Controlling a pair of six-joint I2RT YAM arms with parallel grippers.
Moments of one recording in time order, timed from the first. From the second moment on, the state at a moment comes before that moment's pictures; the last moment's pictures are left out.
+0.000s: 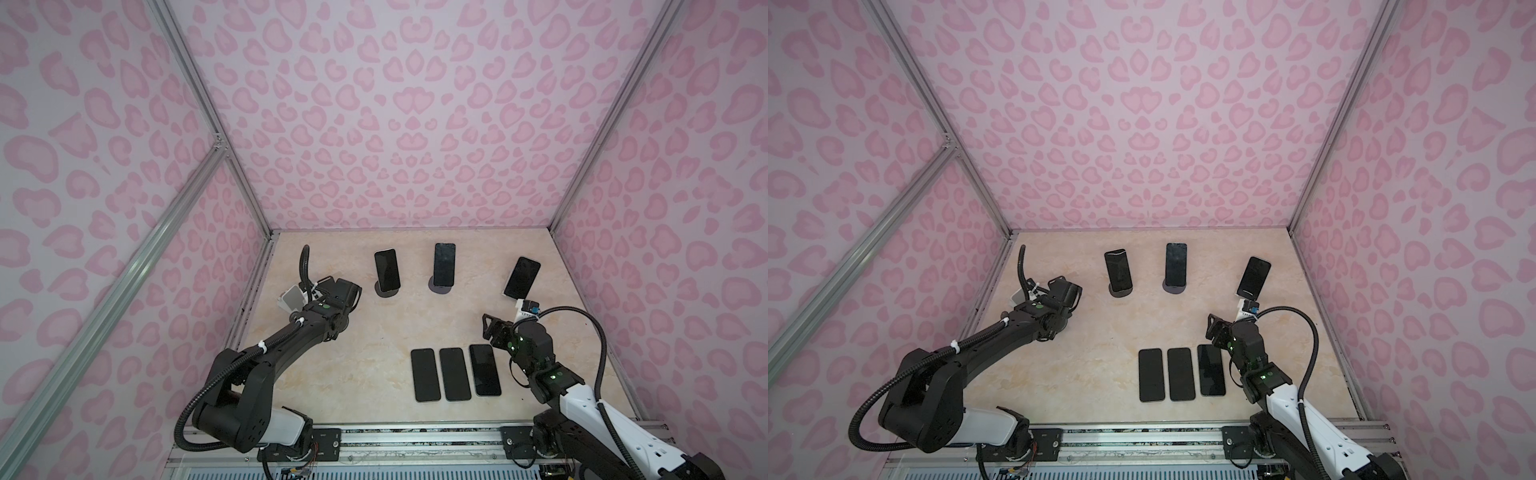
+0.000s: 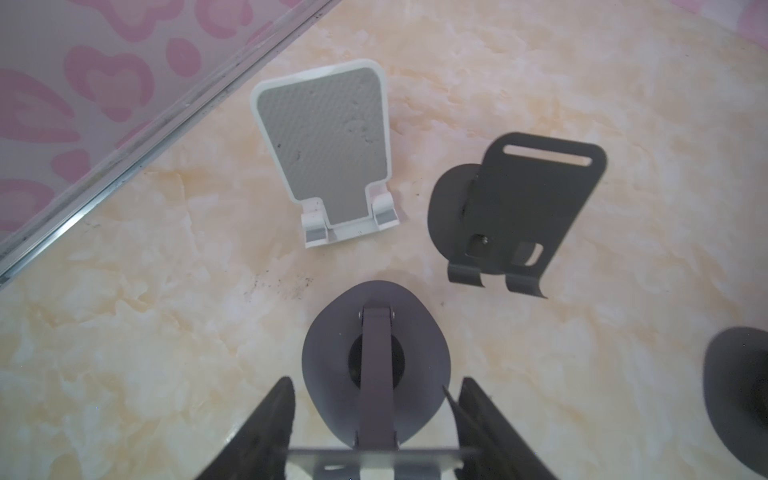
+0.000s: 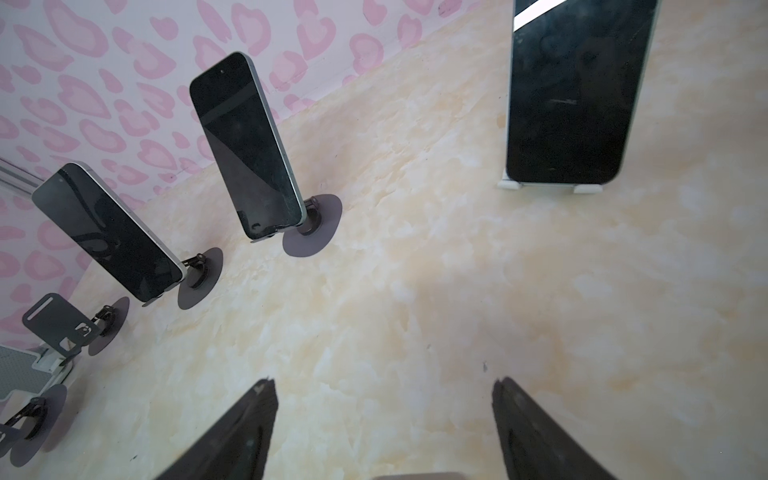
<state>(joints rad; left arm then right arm) -0.39 1.44 0.85 -0.56 -0.68 -0.97 0.38 0.80 0.24 0.10 0.18 0.61</state>
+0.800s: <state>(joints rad) -0.29 1.54 0.86 -0.48 -0.64 -0.92 0.39 0.77 0.26 0.07 0.18 0.61</state>
